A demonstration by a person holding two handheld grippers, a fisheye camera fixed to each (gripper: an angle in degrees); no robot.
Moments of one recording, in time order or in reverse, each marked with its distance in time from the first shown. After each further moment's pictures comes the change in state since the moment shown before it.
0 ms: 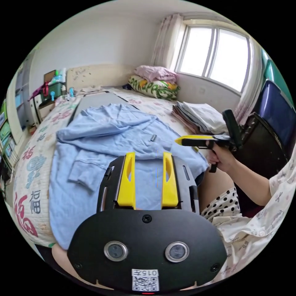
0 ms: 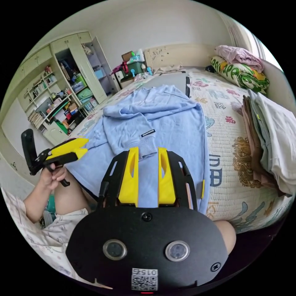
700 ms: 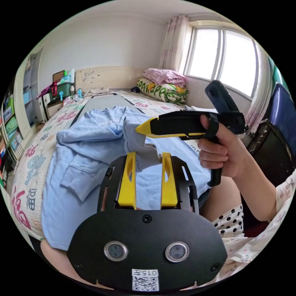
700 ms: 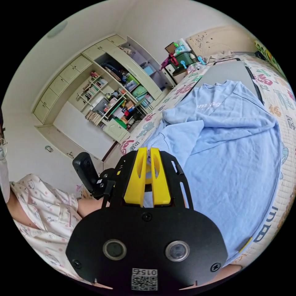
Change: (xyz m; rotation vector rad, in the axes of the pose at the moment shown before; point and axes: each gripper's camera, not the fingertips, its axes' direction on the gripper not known) left arm 0.003 -0.011 0.035 0.095 -0.082 -0.126; right arm -0.048 -0.048 0.034 -0.057 -0.603 -0.119
